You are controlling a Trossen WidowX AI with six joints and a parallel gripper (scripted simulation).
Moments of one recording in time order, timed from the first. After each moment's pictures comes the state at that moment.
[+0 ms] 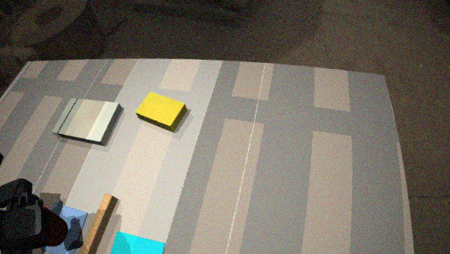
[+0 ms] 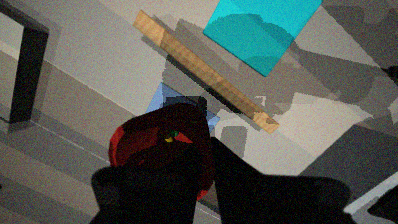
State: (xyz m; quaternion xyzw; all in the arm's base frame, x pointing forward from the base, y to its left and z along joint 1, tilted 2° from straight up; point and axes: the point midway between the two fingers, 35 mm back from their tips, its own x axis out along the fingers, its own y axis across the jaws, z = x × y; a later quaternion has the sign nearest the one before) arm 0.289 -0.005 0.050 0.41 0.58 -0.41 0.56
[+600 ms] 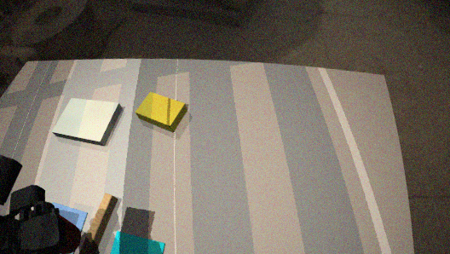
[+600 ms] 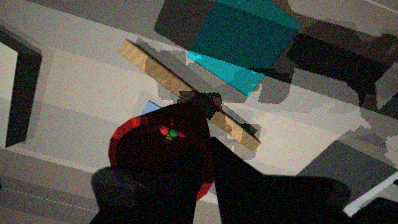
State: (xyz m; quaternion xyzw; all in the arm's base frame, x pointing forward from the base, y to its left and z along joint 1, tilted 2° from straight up) arm 0.278 -0.041 0.049 0.42 0.58 -0.41 0.56
